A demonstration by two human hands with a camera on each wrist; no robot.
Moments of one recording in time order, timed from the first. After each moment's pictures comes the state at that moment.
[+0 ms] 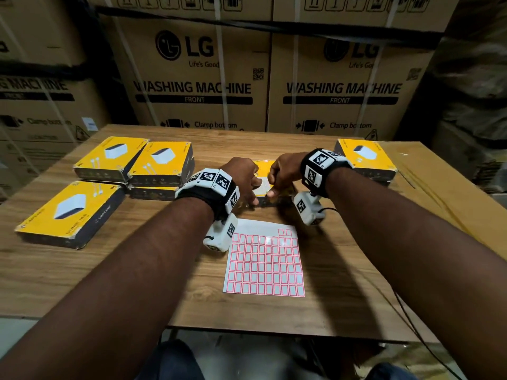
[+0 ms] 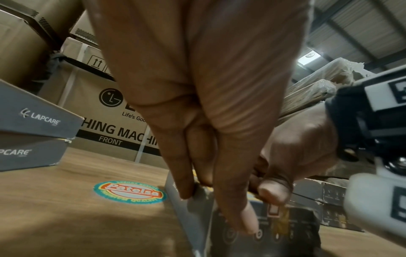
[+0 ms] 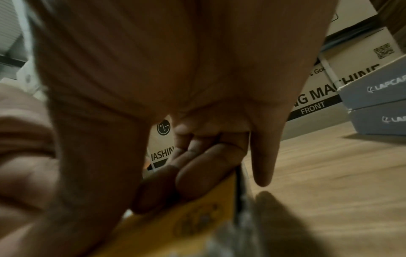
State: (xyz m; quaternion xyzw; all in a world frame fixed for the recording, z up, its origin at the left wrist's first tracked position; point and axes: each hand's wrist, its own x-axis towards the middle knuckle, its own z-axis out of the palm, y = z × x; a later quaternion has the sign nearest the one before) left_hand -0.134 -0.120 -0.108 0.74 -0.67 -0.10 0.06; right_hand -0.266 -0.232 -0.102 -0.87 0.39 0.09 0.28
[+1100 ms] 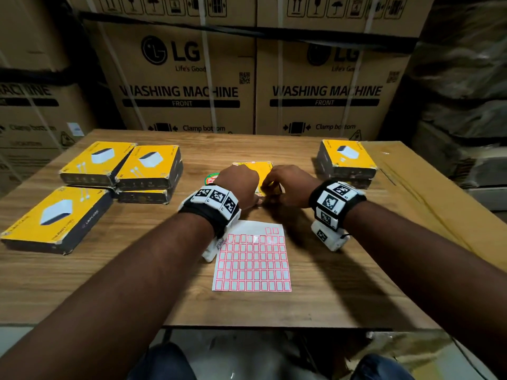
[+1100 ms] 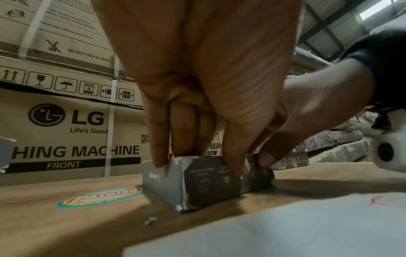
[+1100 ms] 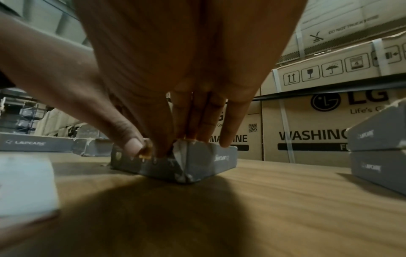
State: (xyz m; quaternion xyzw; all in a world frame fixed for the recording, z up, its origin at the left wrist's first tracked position) left_hand -0.168 -0.115 -0.121 0.70 -0.70 0.10 -0.04; right_hand -0.319 -0.185 -0.124 -0.95 0.28 -0.08 0.07
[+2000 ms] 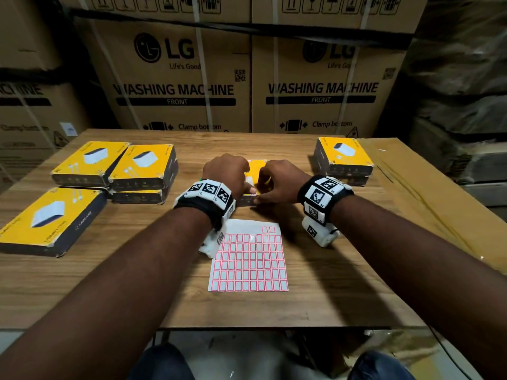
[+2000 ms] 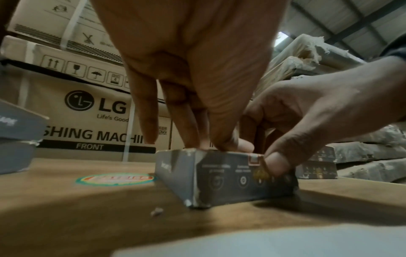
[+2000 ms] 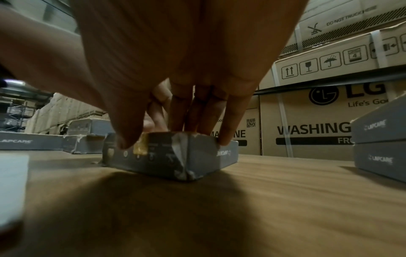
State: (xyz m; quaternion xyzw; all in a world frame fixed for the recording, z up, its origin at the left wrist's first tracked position) left_hand -0.148 -0.130 -0.125 0.77 -0.63 0.06 0.10; right_hand -0.307 -0.184 -0.120 -0.94 0.32 -0.09 0.09
